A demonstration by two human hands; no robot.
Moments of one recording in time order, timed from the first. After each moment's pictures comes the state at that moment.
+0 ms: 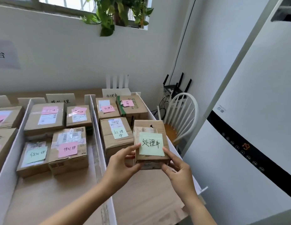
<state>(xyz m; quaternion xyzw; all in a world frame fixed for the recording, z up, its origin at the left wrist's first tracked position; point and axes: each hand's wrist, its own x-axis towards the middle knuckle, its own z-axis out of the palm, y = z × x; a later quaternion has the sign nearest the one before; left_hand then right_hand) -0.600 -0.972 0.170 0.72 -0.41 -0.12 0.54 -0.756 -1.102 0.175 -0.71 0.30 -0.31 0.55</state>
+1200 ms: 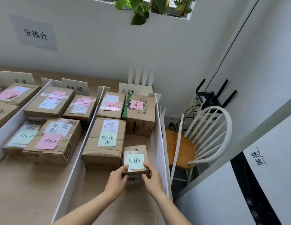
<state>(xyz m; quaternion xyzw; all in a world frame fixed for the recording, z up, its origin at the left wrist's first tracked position) -0.575 -1.166 0.019 0.87 -0.13 -0.18 0.44 -0.639 -1.317 0.015 -0.78 0.26 -0.02 0.56</state>
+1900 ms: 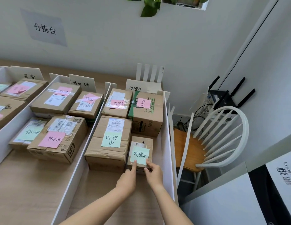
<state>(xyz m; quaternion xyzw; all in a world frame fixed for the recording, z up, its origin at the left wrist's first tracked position) -0.554 -1.210 -0.001 0.94 -0.16 -0.25 0.14 -0.581 -1.330 -0.020 -0.80 0.30 -0.01 0.52</state>
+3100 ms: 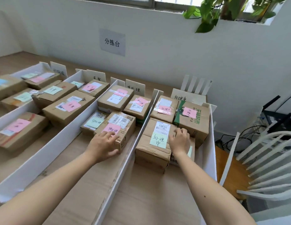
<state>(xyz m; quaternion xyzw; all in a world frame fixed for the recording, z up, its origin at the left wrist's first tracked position) -0.475 -0.942 0.087 0.96 -0.25 0.08 0.01 -0.473 -1.257 0.090 -0.94 0.18 -0.14 0.24</state>
